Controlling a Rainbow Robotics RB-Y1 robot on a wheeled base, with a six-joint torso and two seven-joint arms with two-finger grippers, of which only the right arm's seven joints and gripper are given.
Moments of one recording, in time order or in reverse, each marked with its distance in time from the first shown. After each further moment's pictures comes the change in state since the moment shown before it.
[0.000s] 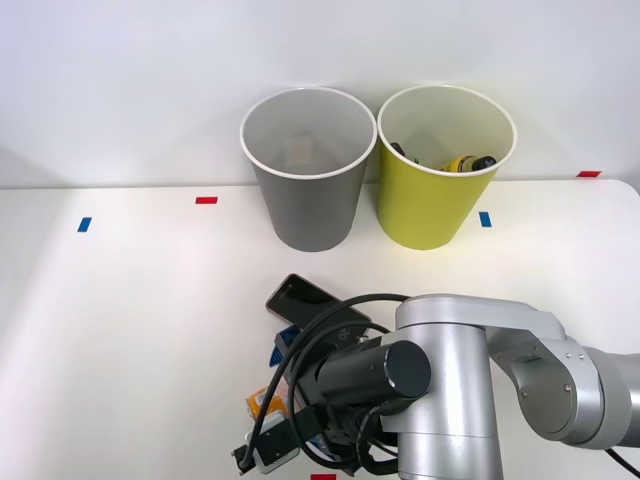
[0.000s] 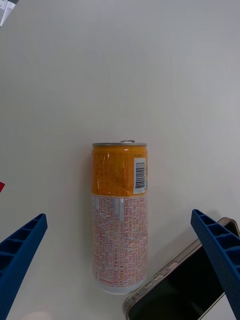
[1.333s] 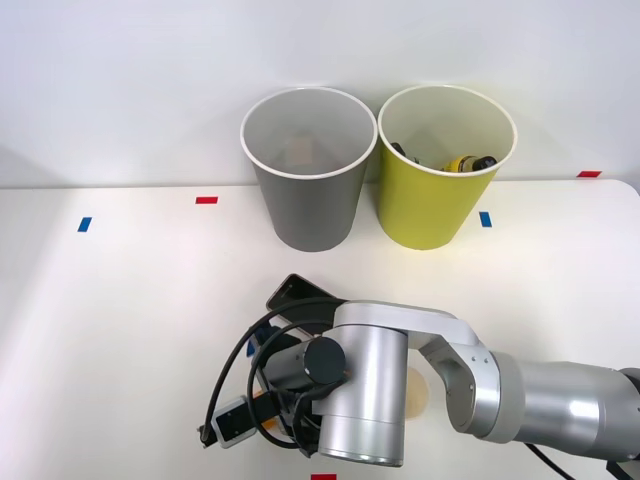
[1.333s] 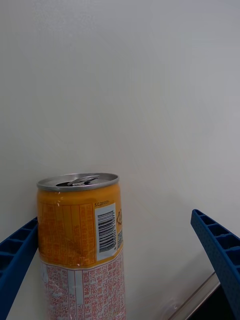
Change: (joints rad) arm -0.002 0.200 0.029 0.299 0.100 -0.069 0.027
